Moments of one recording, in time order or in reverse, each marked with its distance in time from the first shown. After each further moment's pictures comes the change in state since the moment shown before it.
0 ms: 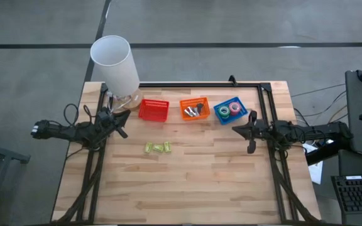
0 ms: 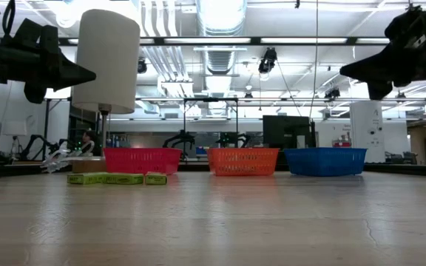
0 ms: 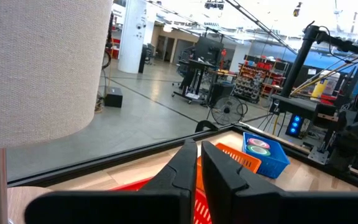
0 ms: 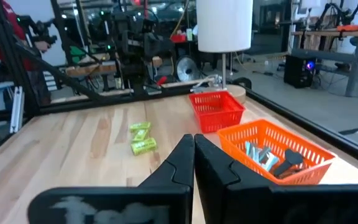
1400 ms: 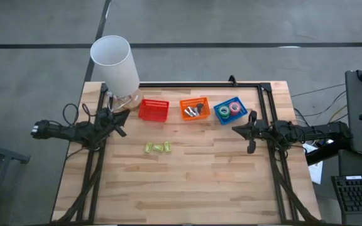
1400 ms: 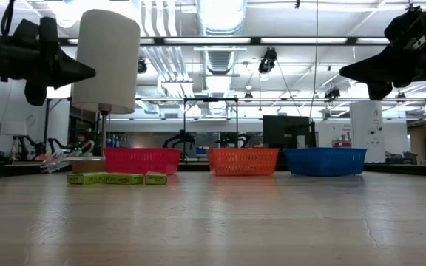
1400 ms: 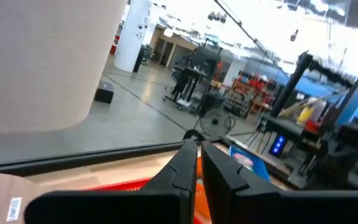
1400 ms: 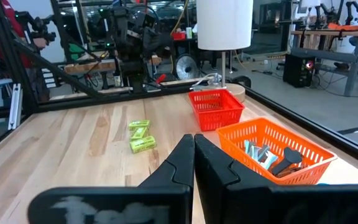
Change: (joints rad) left arm 0.000 0.000 0.000 0.046 -0.001 -0.117; right arm 0.000 0.007 0.000 0.000 0.001 -0.007
